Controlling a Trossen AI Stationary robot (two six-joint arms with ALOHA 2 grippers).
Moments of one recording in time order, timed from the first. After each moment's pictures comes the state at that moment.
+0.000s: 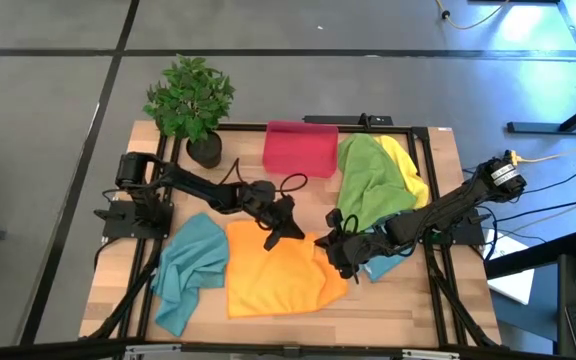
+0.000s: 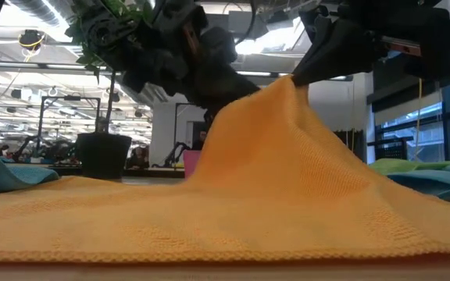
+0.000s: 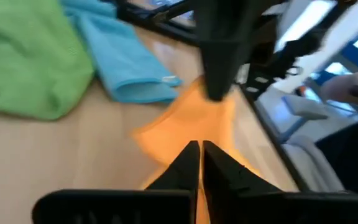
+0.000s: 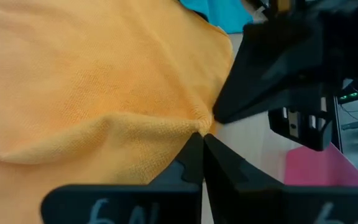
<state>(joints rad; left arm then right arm) 0.04 1.79 0.84 0.58 0.42 -0.33 0.44 1.49 0.86 -0.10 0.48 -0.37</state>
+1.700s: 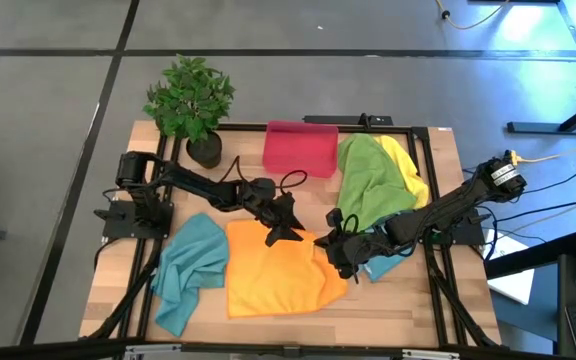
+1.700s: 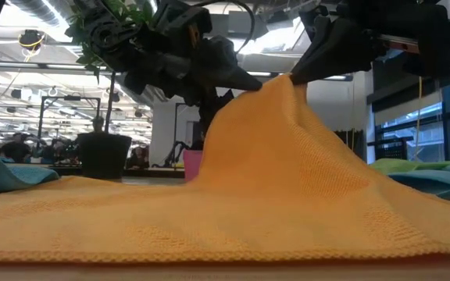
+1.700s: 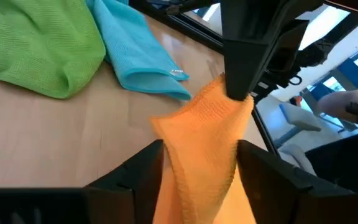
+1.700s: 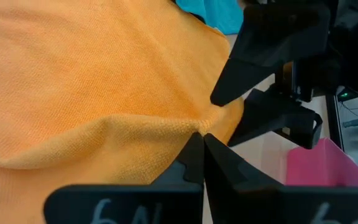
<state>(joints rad) 0.06 1.79 0.84 0.58 0.47 -0.44 0.44 1.49 0.86 -0.09 0.48 -0.35</state>
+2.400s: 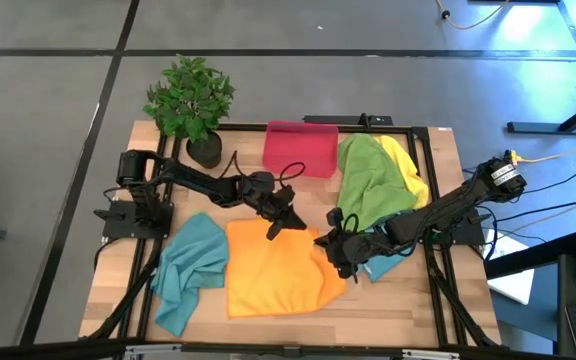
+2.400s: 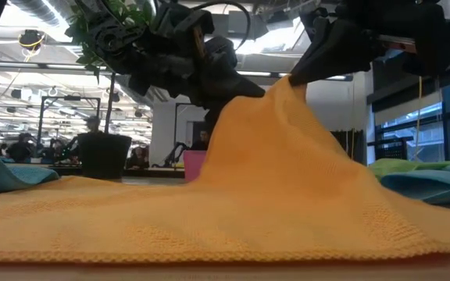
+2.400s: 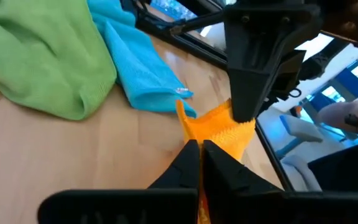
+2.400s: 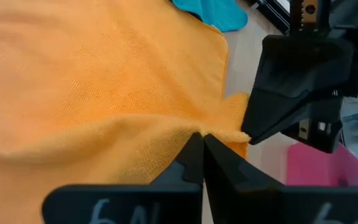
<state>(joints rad) 0.11 1.79 0.84 0.63 0.48 -0.42 0.43 1.49 0.86 -0.09 0.49 -0.32</state>
